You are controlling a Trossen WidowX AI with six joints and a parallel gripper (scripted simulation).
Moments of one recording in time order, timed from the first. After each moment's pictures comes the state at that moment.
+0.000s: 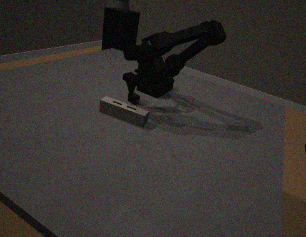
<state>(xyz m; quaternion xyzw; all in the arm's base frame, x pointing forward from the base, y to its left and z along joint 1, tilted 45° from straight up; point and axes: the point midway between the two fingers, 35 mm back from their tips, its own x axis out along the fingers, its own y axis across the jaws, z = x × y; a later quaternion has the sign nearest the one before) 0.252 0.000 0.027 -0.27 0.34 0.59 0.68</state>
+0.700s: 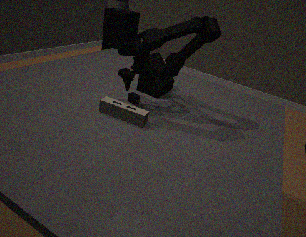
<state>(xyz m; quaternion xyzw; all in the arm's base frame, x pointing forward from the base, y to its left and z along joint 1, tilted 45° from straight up) 0.214 -0.026 -0.007 -0.22 0.37 0.59 0.68</state>
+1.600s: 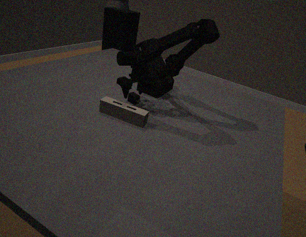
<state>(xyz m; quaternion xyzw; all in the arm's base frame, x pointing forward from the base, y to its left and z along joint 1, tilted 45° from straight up) 0.216 0.000 -0.036 -0.22 0.37 0.59 0.68</state>
